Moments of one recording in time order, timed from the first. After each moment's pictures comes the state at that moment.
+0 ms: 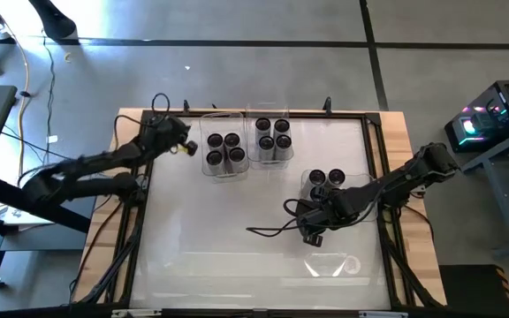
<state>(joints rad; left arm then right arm) 0.78 1.02 0.32 0.21 -0.24 0.11 0.41 1.57 1.11 -0.90 0.23 0.65</state>
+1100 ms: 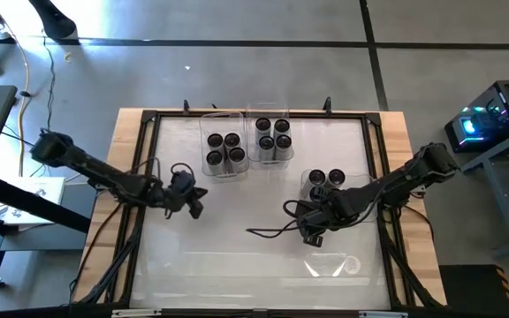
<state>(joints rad) -0.33 0.98 0.30 -0.13 -0.58 -0.84 0.41 1.57 1.11 -0.89 0.25 0.62</state>
